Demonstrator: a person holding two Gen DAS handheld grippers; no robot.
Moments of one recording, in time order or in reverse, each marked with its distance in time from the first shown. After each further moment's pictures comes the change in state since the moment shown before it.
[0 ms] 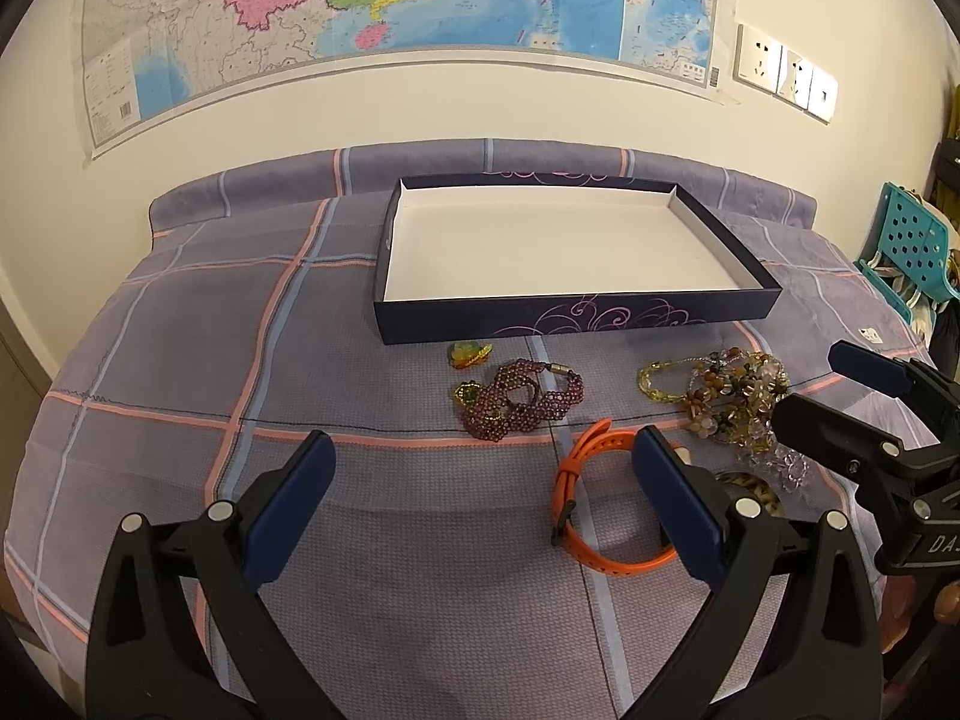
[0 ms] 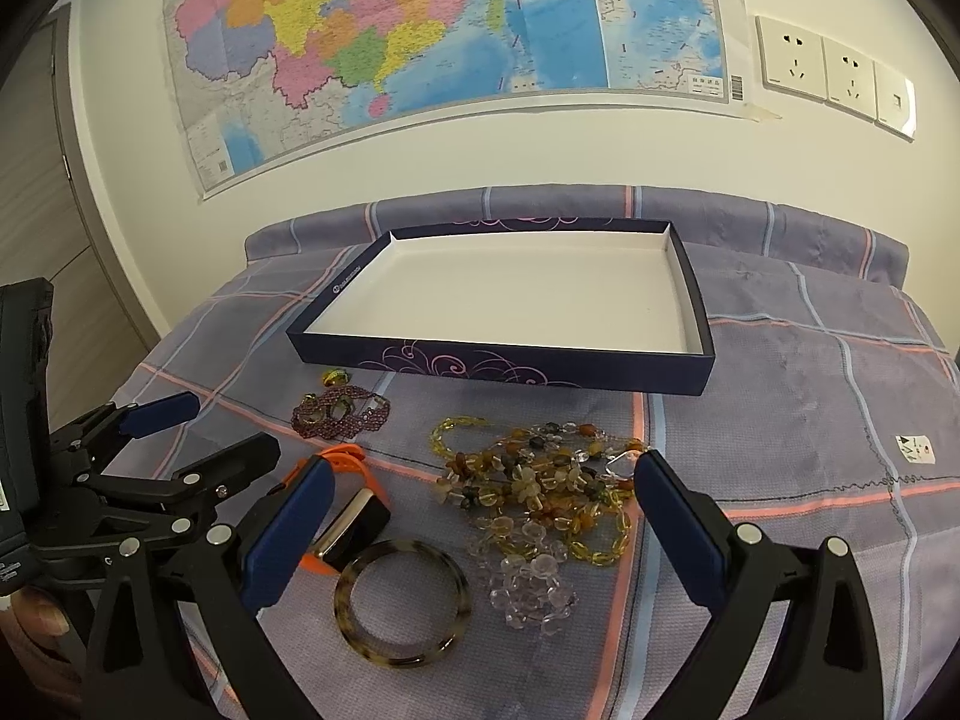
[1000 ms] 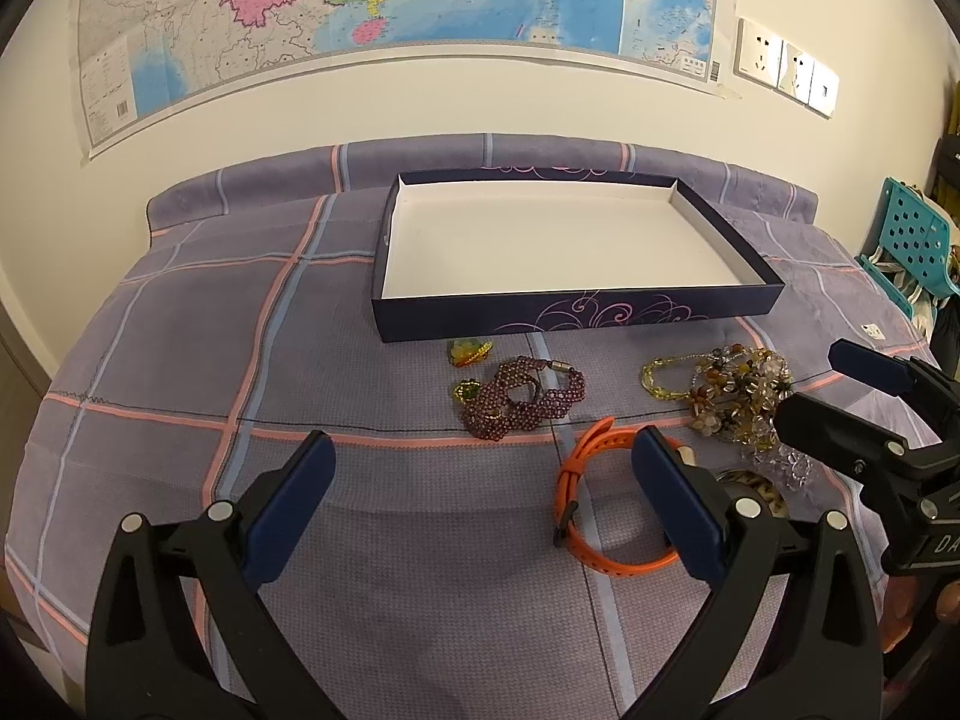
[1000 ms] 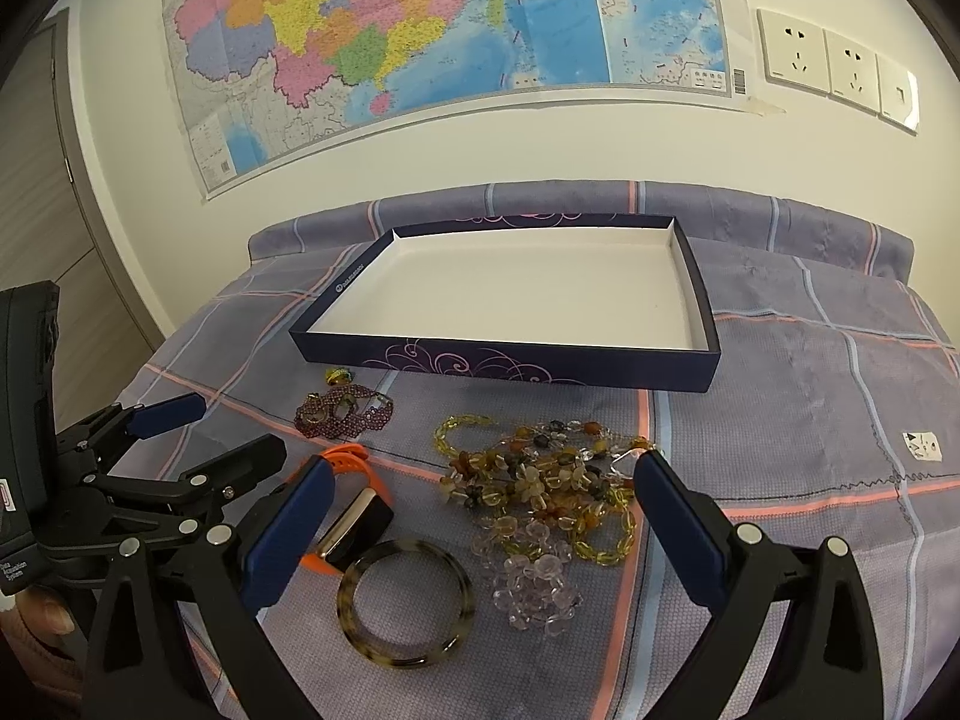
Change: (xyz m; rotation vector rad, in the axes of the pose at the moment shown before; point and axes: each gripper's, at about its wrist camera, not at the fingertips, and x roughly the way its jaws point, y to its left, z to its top) left arm 0.003 -0.001 -0.001 0.004 0.008 0.003; right arm 0.000 -0.001 0.000 0.005 0.011 0.014
